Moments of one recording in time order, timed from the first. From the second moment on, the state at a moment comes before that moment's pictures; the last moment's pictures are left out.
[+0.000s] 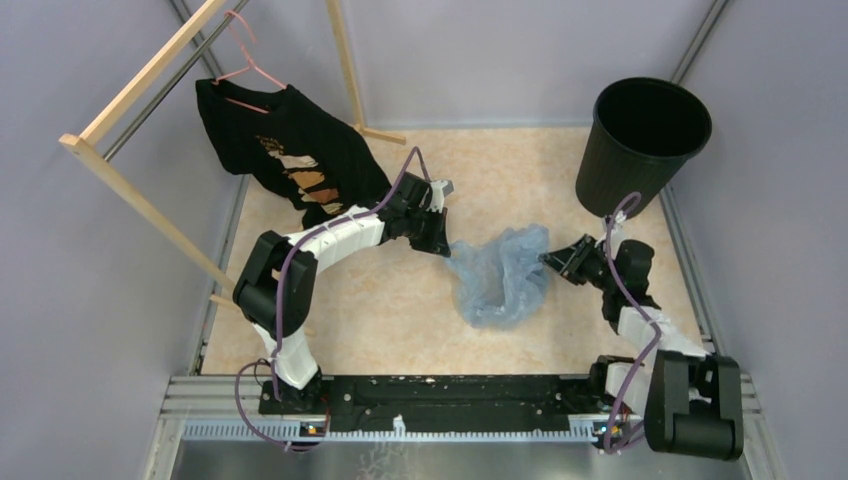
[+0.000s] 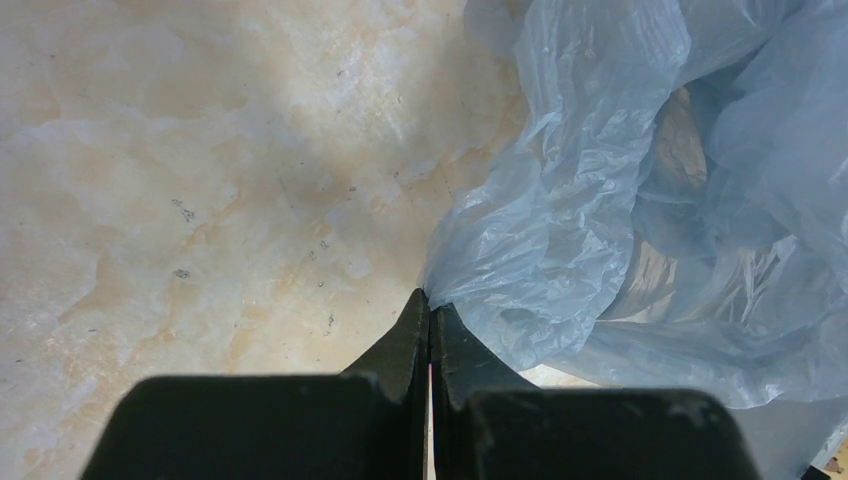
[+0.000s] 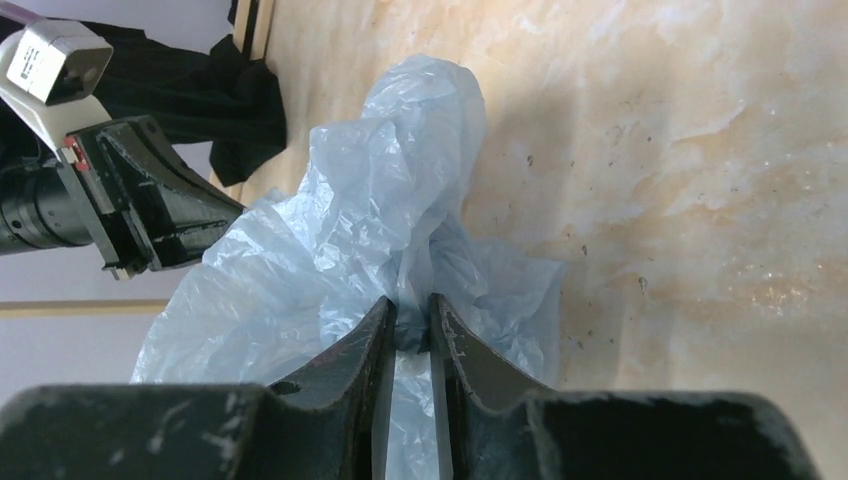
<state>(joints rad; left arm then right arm) -0.60 1.77 1.22 -0.35 0.41 -0.34 -0.12 1.11 0.24 0.46 -0.71 0.71</state>
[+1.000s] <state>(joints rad) -0.59 1.77 1.22 -0.34 0.44 -0.37 -0.09 0.93 0.23 0.16 -0.60 0.62</state>
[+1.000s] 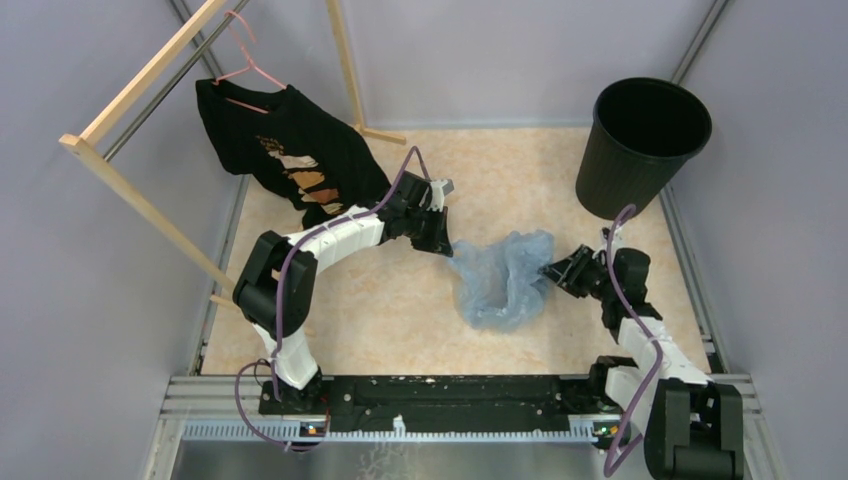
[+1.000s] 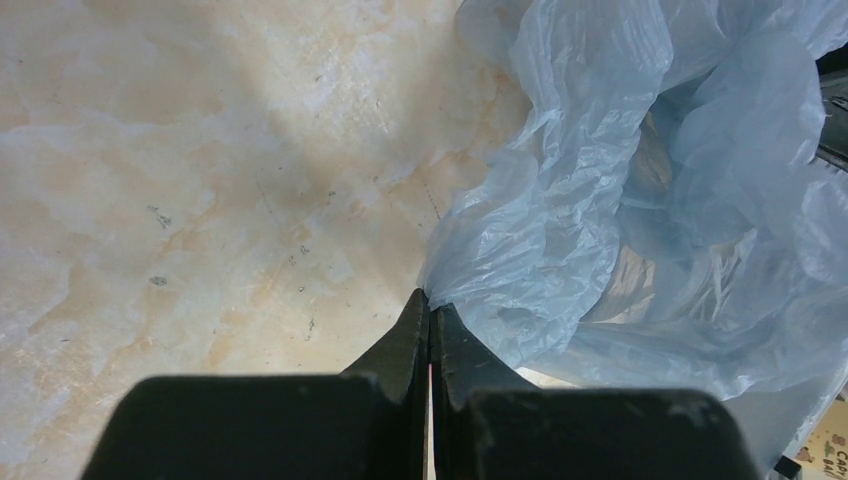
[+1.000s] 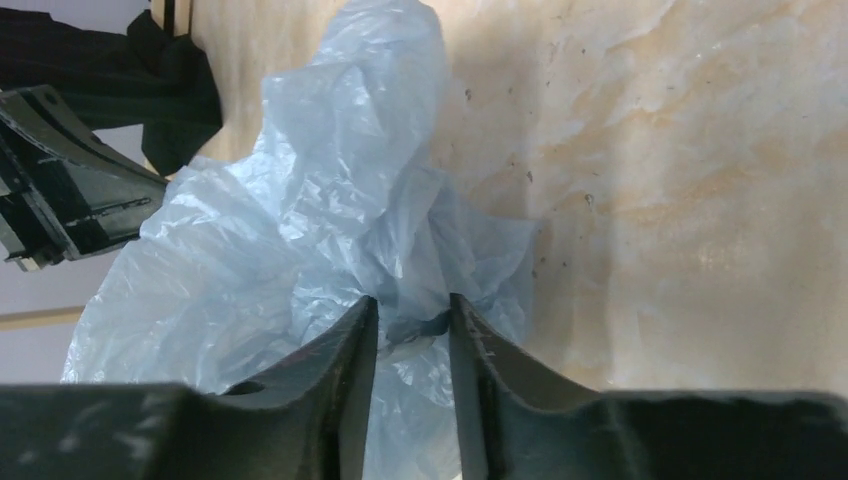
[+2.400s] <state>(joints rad) -0.55 1.68 1.32 -0.42 0.24 -0.47 0.05 1.11 0.75 -0.36 -0.38 0.44</state>
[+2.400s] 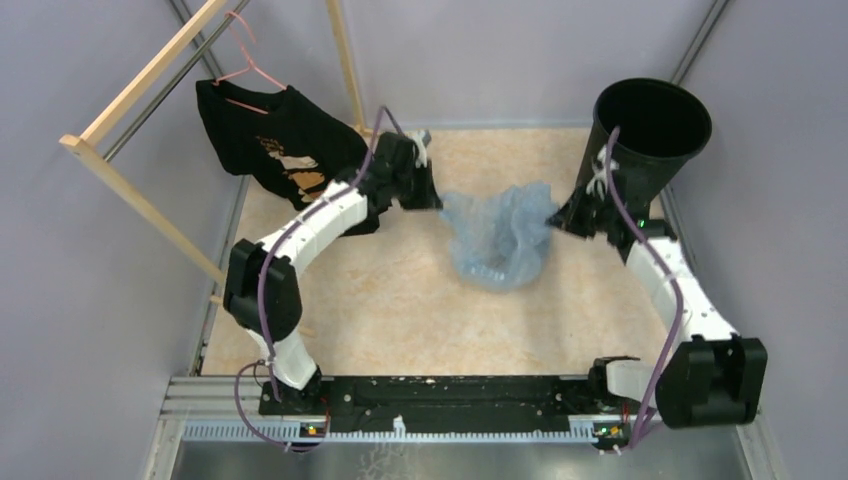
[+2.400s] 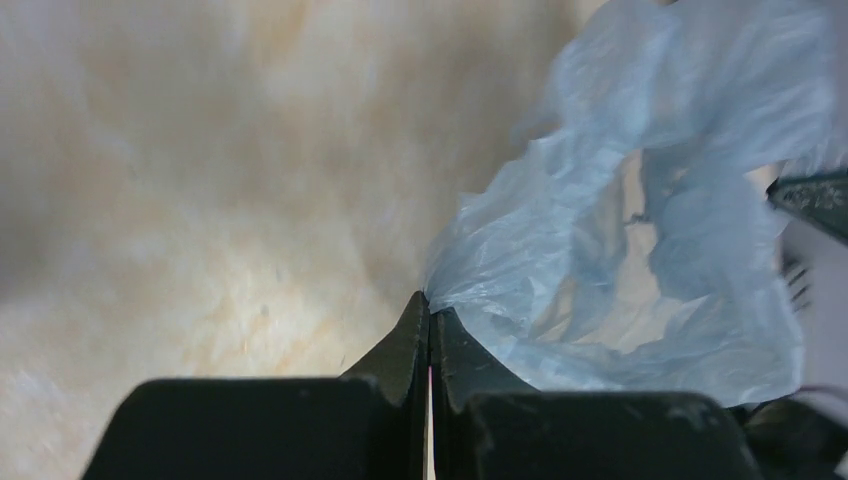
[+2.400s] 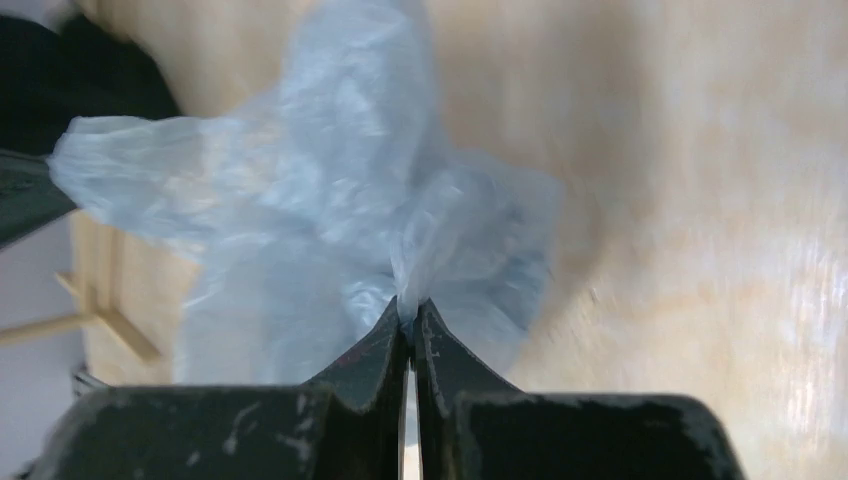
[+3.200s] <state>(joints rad) -0.61 1.20 0.82 -0.32 0.08 -0.61 0.25 1.05 0.61 -0.25 -0.31 0.44</state>
